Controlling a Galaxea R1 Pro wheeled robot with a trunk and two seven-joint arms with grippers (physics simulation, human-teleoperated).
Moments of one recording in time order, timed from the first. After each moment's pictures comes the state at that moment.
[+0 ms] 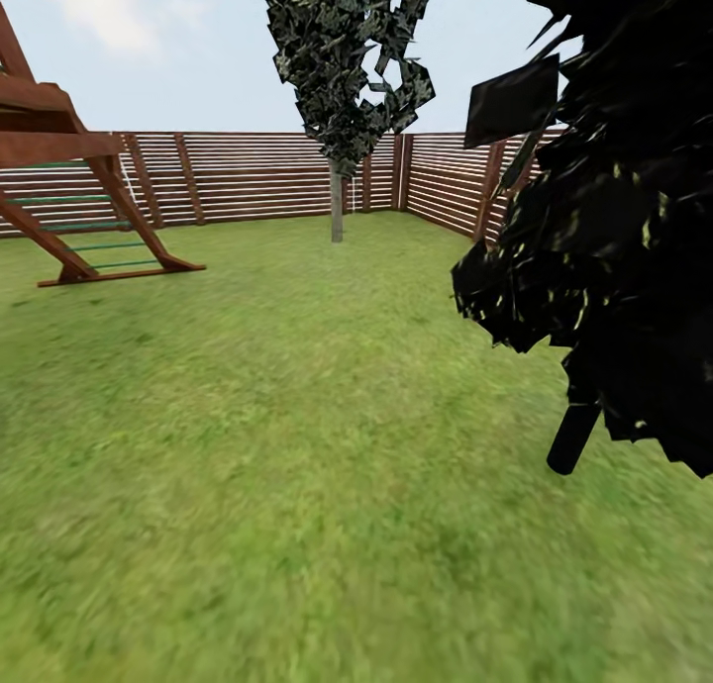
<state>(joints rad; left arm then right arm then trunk) 0.01 -0.02 0.00 -0.06 0.00 -0.01 0.00 -0.09 -0.03 0.01 -0.04 0.00 -0.13 -0.01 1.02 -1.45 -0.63</state>
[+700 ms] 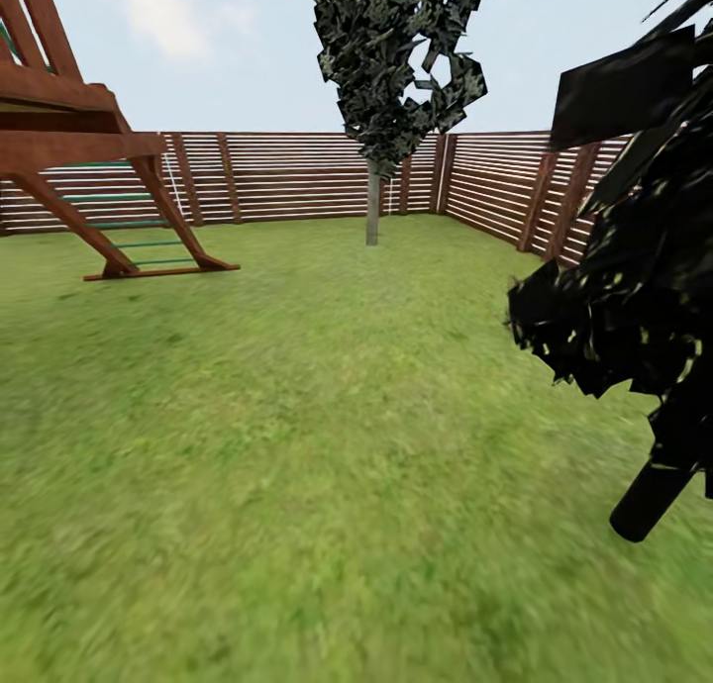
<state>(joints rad) 0.01 -0.02 0.00 -0.06 0.00 -0.01 0.00 -0.09 -0.02 0.01 -0.04 0.00 -0.13 -0.01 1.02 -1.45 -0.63</state>
